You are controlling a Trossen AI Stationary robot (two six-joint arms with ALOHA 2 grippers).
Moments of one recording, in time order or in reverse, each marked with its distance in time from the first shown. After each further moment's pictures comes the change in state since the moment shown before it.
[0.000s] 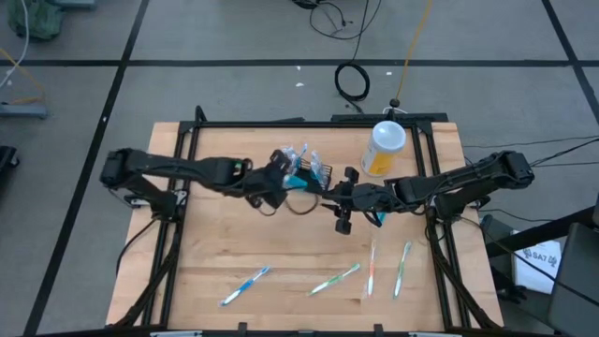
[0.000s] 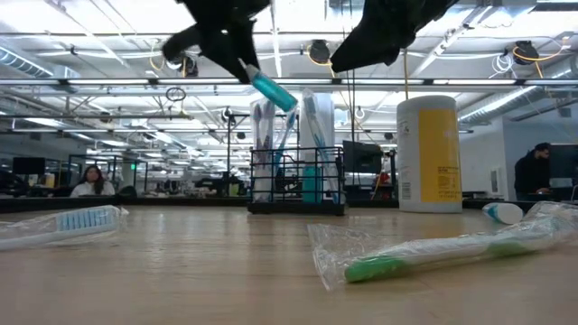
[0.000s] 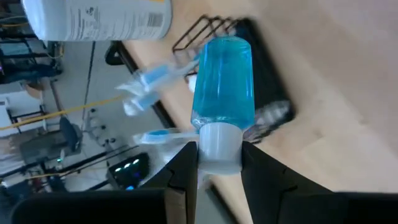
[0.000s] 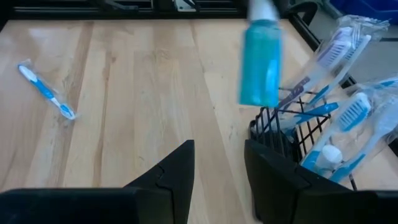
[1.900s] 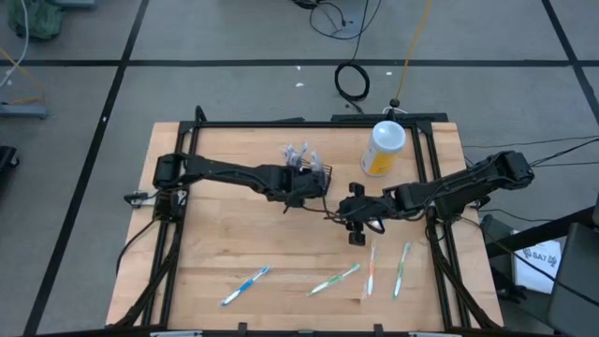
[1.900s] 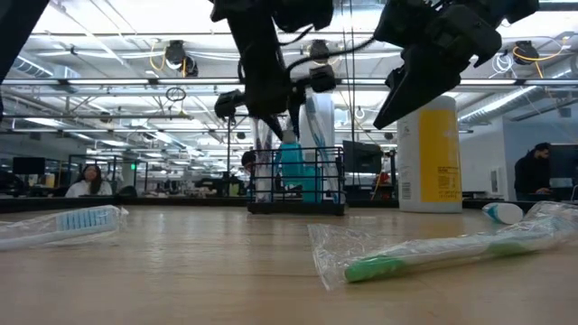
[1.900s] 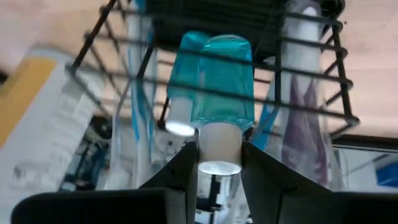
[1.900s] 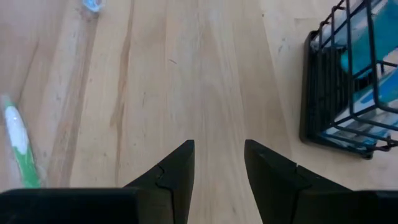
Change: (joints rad) left arm 0.058 0.414 0.178 0.078 -0.214 0.933; right arm 0.028 0.001 -0.139 -0.099 -0.163 0.031
